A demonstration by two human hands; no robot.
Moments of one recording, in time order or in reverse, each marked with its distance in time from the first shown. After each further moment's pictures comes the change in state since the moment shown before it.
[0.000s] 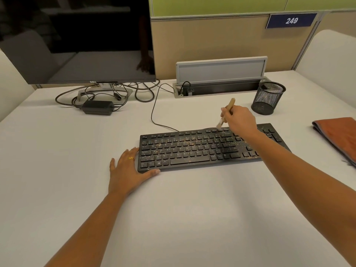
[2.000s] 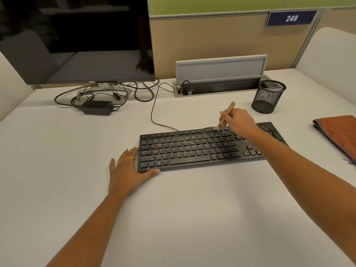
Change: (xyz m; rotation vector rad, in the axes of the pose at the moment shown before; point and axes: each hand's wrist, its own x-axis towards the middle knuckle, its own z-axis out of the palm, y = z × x) left_hand 0.000 0.001 0.000 0.007 -0.016 0.002; right_hand 0.001 0.009 0.001 0.027 -0.137 -0.005
